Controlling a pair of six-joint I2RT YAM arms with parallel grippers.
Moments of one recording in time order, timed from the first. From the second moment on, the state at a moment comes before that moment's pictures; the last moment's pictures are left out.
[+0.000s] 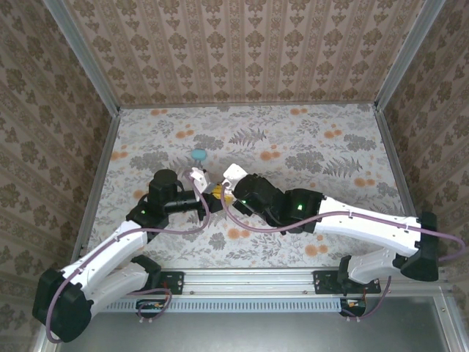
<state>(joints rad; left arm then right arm) -0.61 0.91 0.53 0.07 0.76 0.06 1.17 1.34 1.26 -0.61 0.56 -0.01</state>
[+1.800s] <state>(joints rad) -0.62 0.88 0.53 0.06 0.75 0.04 1.13 1.32 1.25 -0.58 0.33 -0.05</state>
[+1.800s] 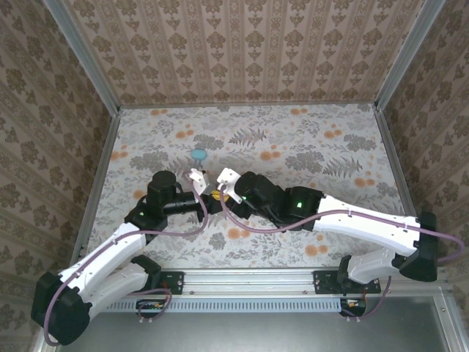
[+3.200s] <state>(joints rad) -0.62 0.87 0.51 0.08 0.72 0.04 0.41 1.34 0.82 -0.62 -0.08 0.72</state>
